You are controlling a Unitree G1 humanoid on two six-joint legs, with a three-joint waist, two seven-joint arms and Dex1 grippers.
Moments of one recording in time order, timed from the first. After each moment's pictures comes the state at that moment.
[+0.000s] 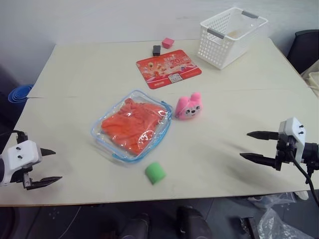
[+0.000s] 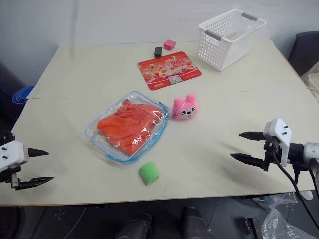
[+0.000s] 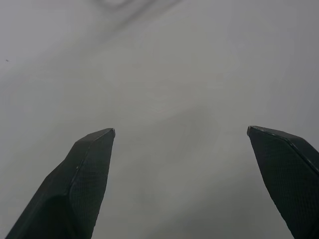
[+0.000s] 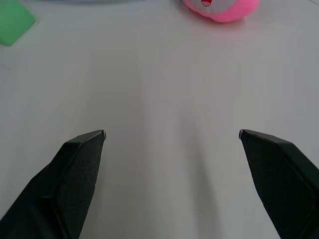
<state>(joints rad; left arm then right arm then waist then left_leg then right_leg) 0.24 1.14 0.53 0.02 -0.23 0.09 -1.21 -0.11 -1.00 -0.28 0.05 0.47 0.29 1.26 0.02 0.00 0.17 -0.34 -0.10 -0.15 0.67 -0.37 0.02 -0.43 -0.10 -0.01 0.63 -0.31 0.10</state>
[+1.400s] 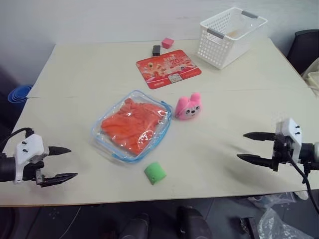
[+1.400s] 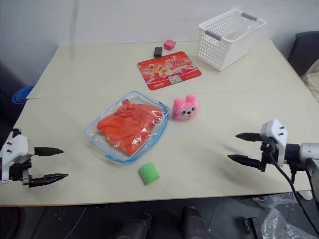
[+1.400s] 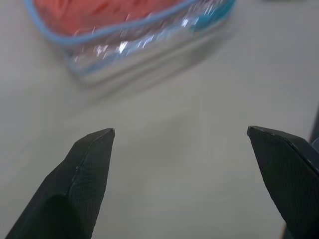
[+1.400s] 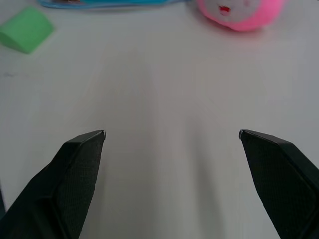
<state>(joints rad) 0.16 1.09 0.50 -0.18 -0.50 0.40 -1.28 -0.13 -0.96 -0.24 -0.11 0.51 0.36 1.28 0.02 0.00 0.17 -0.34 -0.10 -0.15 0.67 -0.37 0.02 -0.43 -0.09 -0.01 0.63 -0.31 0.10</state>
